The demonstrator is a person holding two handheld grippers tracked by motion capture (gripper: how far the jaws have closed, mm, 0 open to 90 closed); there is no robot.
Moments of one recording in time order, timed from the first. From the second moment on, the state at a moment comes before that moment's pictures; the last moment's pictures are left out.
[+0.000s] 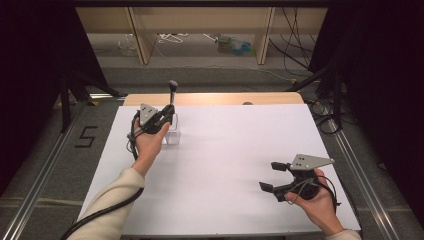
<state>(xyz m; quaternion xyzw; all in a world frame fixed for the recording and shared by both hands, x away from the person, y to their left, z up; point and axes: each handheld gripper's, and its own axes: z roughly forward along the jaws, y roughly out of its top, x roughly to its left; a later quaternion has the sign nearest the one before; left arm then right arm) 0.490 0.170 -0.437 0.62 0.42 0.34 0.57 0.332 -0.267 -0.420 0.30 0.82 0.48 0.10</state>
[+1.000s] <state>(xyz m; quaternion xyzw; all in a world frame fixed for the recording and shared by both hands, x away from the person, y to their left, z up) 0.489 0.170 -0.443 0.63 0.43 0.33 0.56 0.333 -0.267 -0.420 0.29 0.82 0.48 0.10</state>
